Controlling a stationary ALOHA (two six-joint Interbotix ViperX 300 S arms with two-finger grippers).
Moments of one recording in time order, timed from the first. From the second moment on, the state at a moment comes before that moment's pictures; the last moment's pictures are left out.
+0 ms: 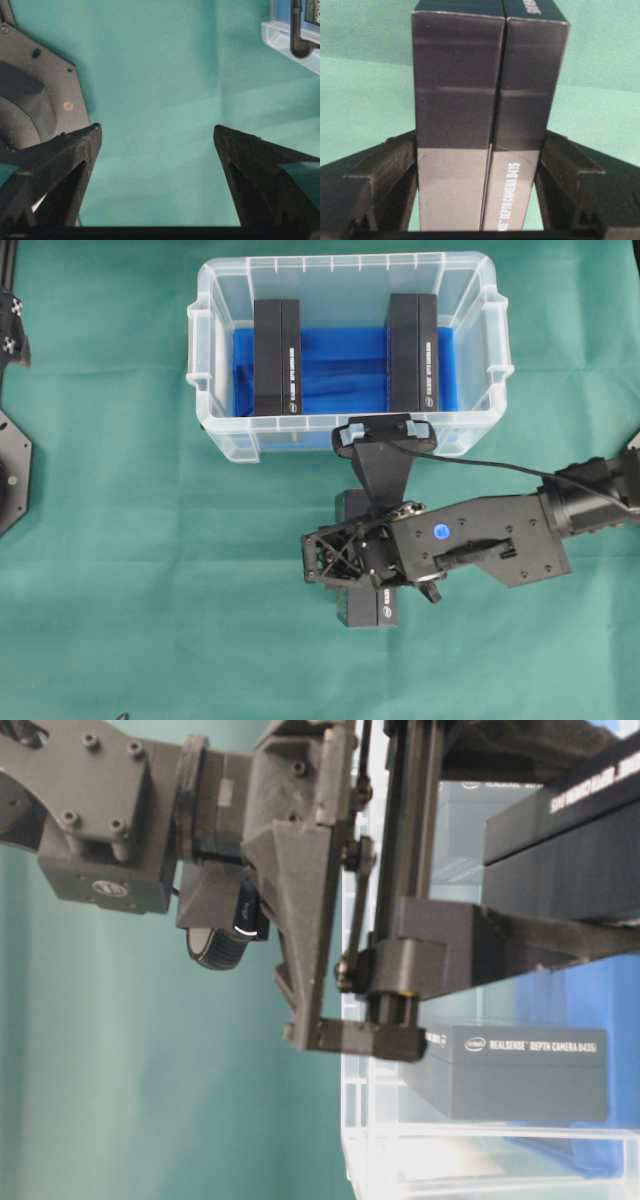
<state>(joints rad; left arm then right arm) 0.37 -0.73 0.50 0.05 1.54 -1.10 0.24 0.25 0.06 -0.10 1.08 1.93</state>
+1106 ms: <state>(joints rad) 0.37 -0.73 0.50 0.05 1.54 -1.10 0.23 0.25 0.06 -0.10 1.10 1.91</state>
